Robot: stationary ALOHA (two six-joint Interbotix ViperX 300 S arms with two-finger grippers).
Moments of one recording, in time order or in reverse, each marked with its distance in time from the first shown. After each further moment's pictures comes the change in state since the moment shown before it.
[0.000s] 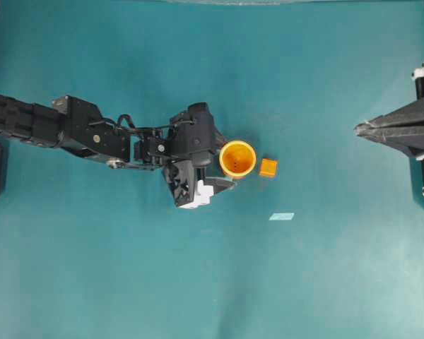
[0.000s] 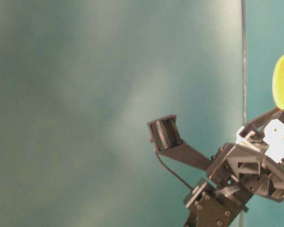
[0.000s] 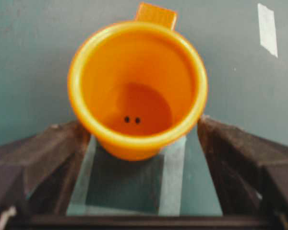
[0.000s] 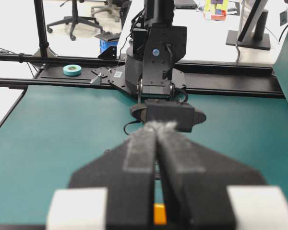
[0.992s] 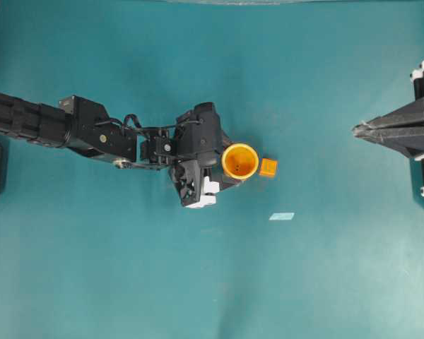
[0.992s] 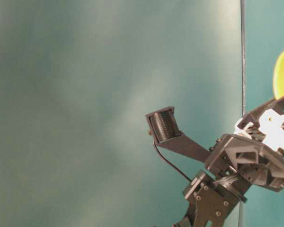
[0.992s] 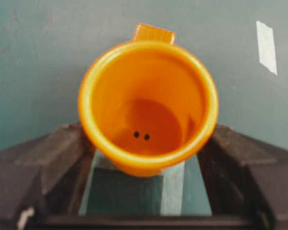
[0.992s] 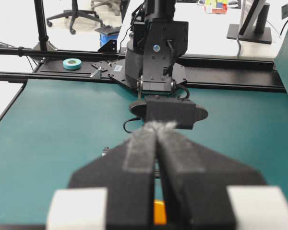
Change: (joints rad) left arm 0.000 0.014 -0.028 0.002 0.000 0.011; right arm 0.000 0.008 0.000 0.000 0.014 0.000
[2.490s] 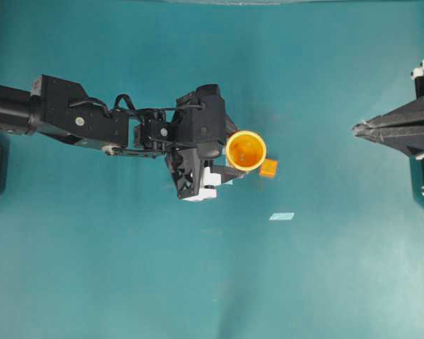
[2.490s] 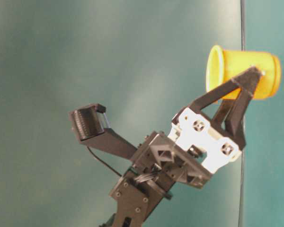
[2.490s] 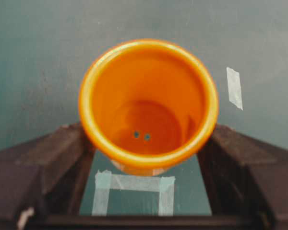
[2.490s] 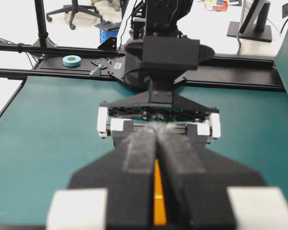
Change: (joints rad) left arm 0.000 -0.198 -0.064 0.002 0.265 0.061; right arm 0.000 -0.003 -0.021 0.000 0.041 -0.003
